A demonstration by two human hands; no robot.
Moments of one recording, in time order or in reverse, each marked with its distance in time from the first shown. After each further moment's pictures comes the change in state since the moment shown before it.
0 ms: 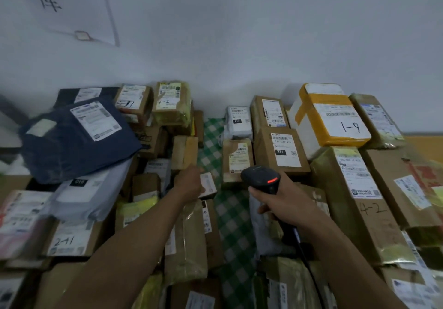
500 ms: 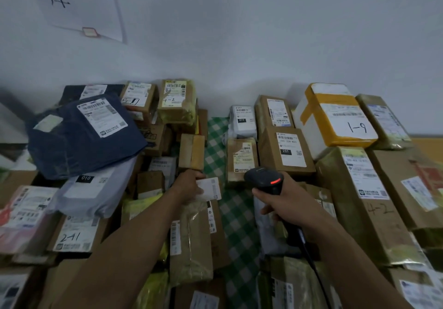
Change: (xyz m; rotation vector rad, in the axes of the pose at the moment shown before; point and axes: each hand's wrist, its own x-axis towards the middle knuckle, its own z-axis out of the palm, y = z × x) left_hand -0.003 -0.029 0.000 -0.253 -0.098 -0.032; right_hand -0.003 -0.002 0.009 -0.020 -0.002 0.025
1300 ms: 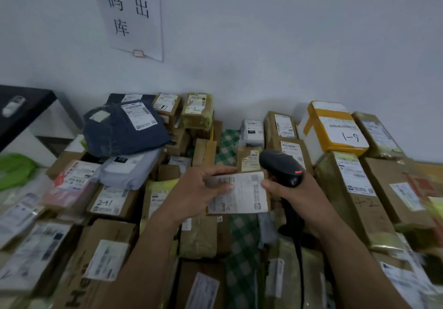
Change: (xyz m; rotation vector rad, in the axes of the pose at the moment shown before) left_hand -0.241 0.098 -0.029 -0.557 0.154 0.370; right_hand -0.084 -0.007 -0.003 0.321 0.035 -0.331
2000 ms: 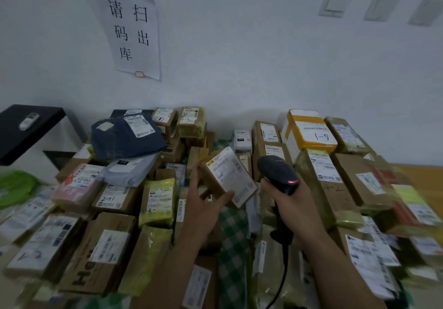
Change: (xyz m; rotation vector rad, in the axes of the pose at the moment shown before) left_hand -0.054 -0.021 0.091 -0.294 0.447 0.019; right_hand -0.091 -0.004 -0.002 0.086 0.261 -0.071
